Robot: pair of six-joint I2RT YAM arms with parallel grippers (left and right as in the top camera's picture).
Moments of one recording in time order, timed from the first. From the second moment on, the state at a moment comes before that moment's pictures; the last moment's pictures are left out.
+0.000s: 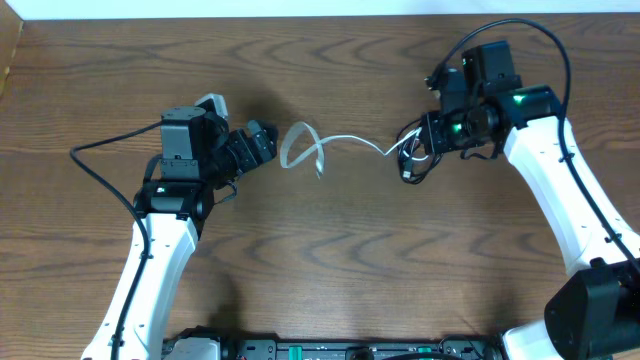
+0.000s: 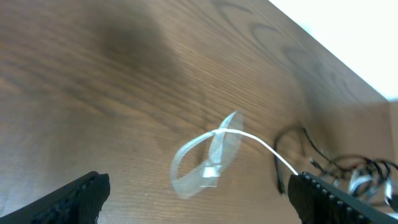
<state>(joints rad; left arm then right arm) -0.05 1.27 0.89 -0.37 0.35 -0.53 0.23 1.67 1.44 -0.94 -0.33 0.05</state>
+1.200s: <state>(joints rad) -0.19 1.35 0.89 -0.02 0.54 -0.56 0.26 1.67 1.44 -0.87 -0.68 -0.19</state>
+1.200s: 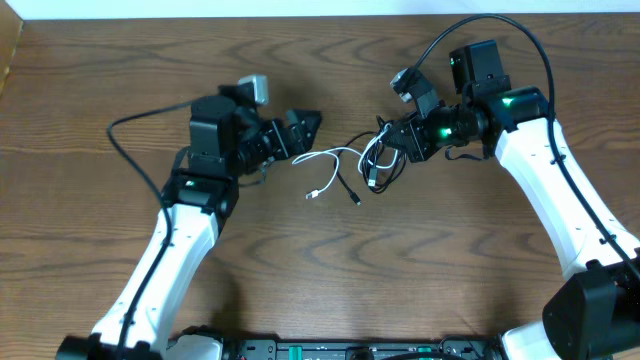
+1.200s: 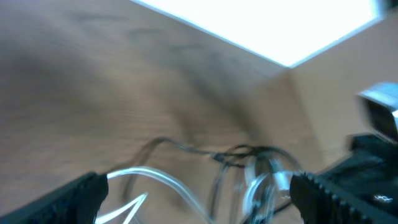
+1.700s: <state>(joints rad) -0.36 1.52 0.89 0.18 0.76 -0.50 0.26 1.67 1.44 -0.87 -0.65 -0.19</state>
